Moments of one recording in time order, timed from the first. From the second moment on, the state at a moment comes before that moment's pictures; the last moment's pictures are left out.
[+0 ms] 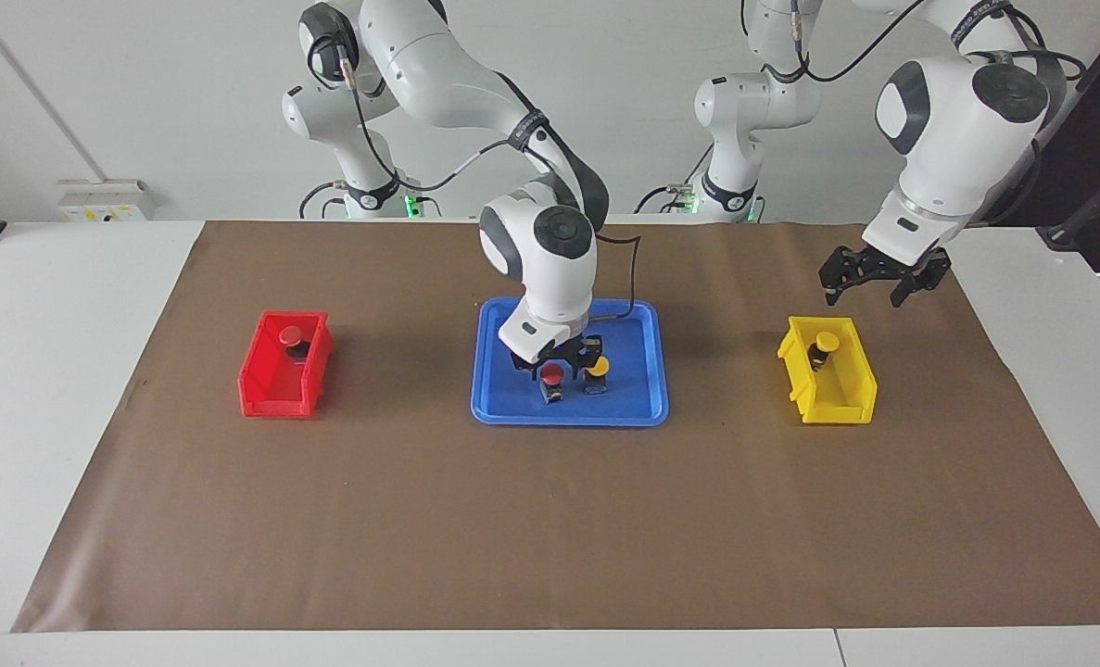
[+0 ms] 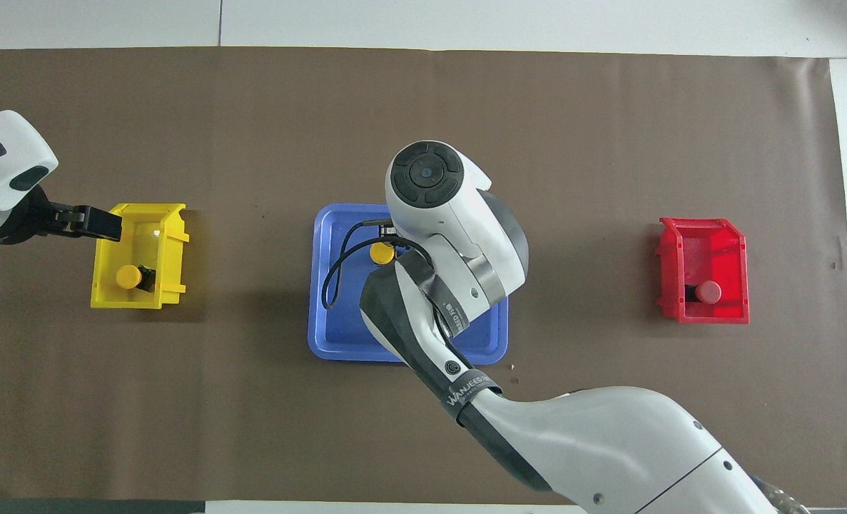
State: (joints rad) left arm -0.06 -0.05 -0.06 -1.89 0.04 1.85 0.02; right arm 0.63 0.52 -0.05 -1.54 0.04 2.03 0.58
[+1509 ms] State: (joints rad) left arm -0.60 0.29 -0.07 -1.88 0.05 2.24 -0.71; right arm -0.09 0.05 -0.06 -2.11 0.04 2.14 -0.41
